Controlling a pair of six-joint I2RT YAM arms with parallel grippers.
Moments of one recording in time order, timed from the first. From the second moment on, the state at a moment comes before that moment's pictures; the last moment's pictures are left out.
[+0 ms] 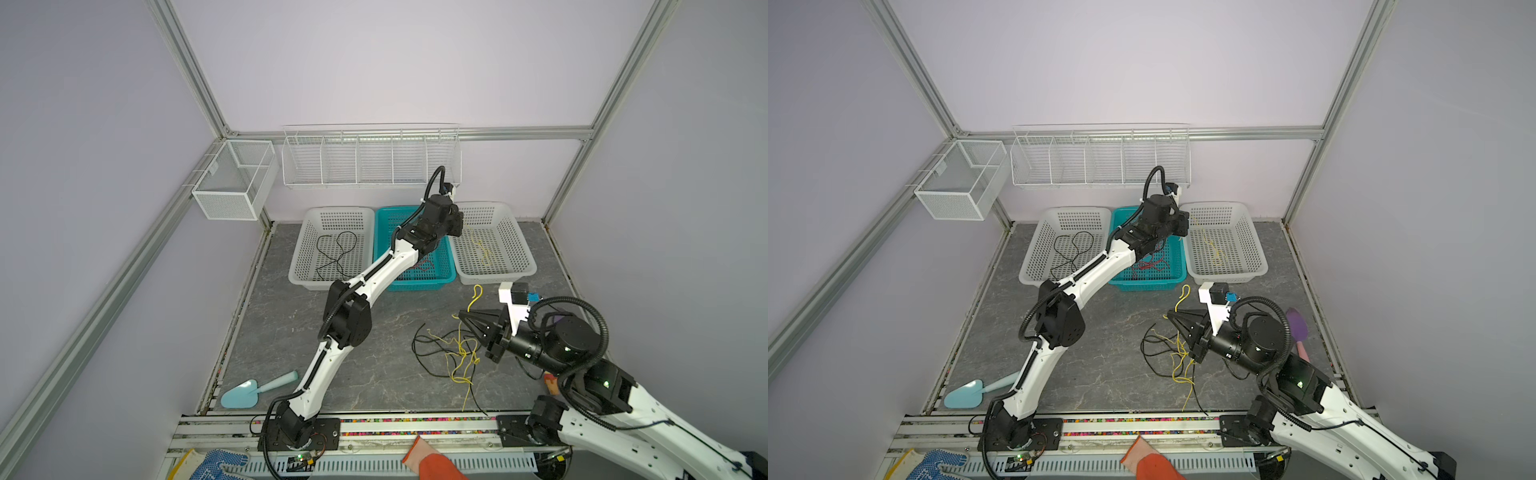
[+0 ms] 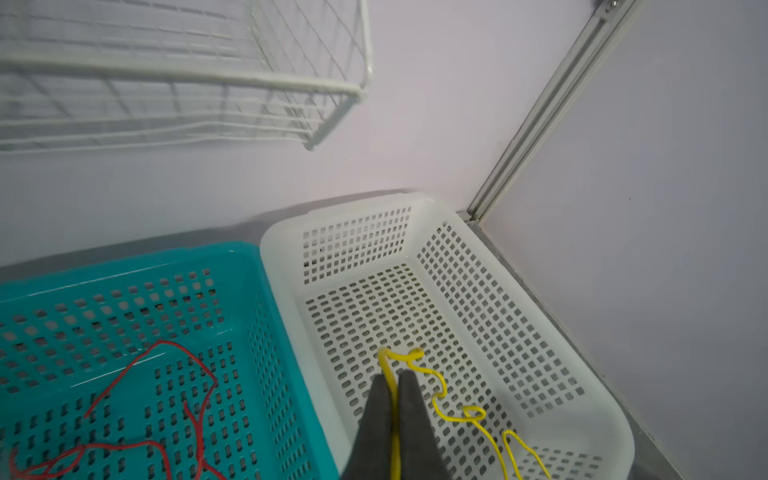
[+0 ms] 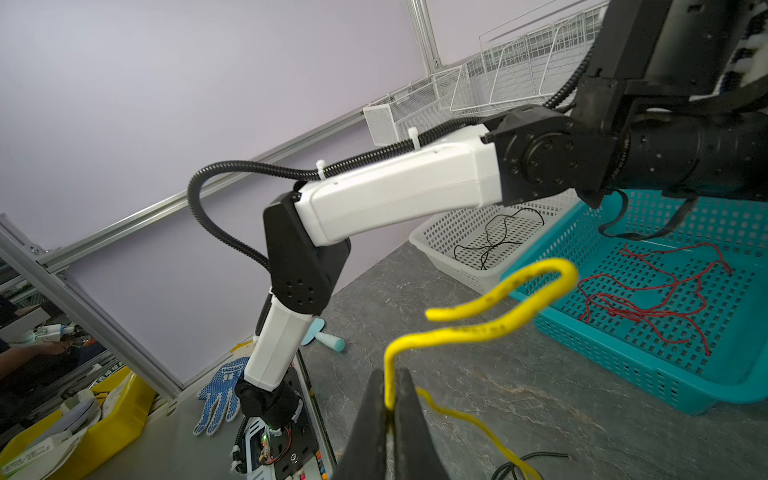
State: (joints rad) left arm -0.79 2.44 2.44 -0.32 -0.04 -0.32; right arm 0.93 0.55 0.72 -0.18 -0.13 0.37
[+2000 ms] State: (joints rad) left arm -1.16 1.29 0.60 0.57 0.27 -0.68; right arm 0.87 0.73 0.91 -0.24 0.12 0.43
